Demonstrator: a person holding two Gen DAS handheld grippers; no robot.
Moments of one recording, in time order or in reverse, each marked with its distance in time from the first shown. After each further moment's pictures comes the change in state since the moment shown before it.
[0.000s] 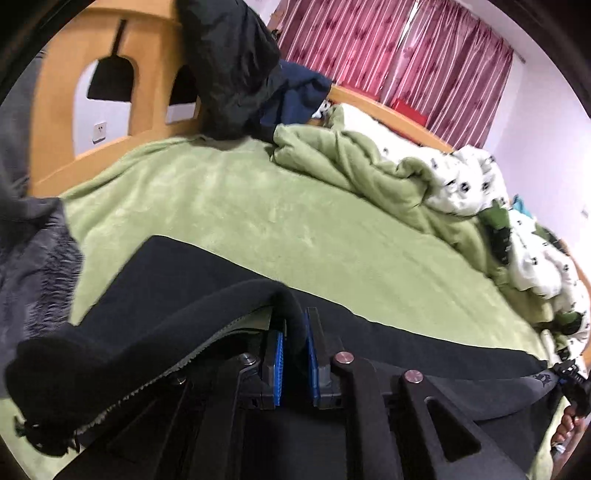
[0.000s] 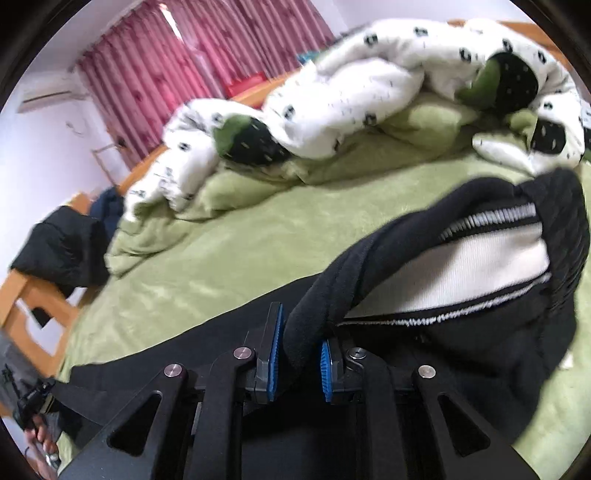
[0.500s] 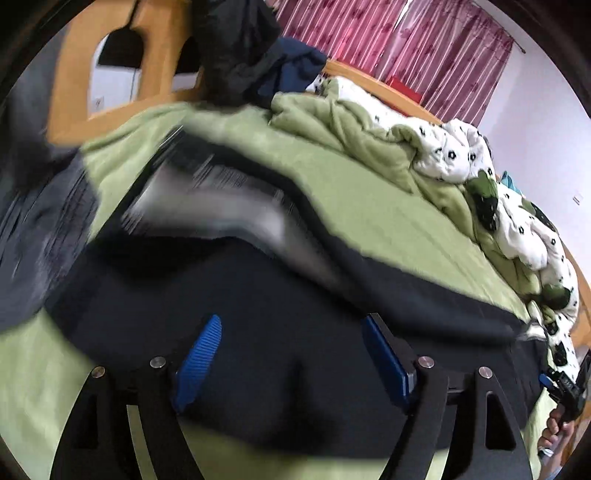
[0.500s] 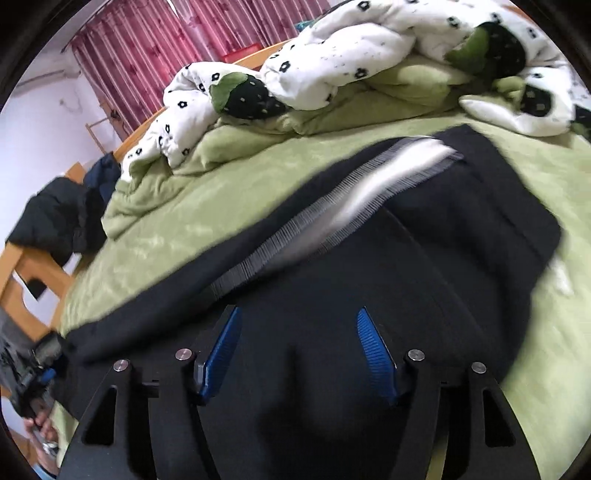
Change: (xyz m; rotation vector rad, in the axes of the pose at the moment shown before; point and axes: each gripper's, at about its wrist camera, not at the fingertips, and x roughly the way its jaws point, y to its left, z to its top) left arm -0.058 0.021 -0.065 -0.011 0.118 -0.056; right arm -0.047 -0.007 -0.073 -0.040 0.096 -0.032
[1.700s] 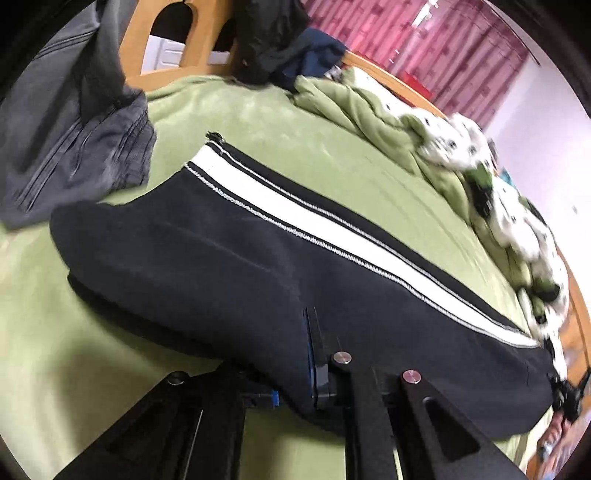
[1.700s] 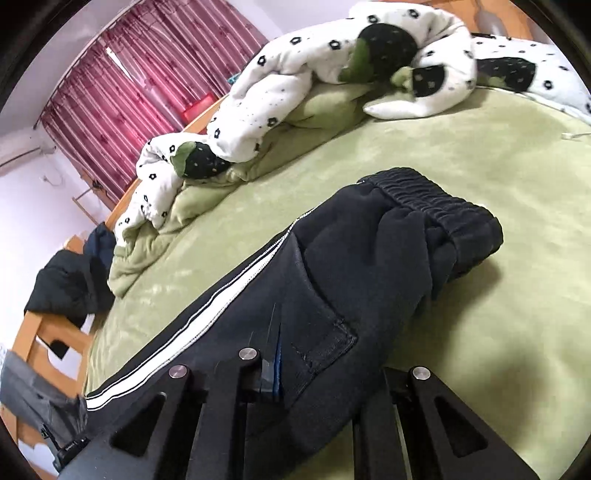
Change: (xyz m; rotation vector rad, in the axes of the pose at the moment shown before) left arm -0.063 0.033 -0.072 -0.053 0.056 -0.010; right arm -0.103 -0.095 -0.028 0.245 -0.107 0.023
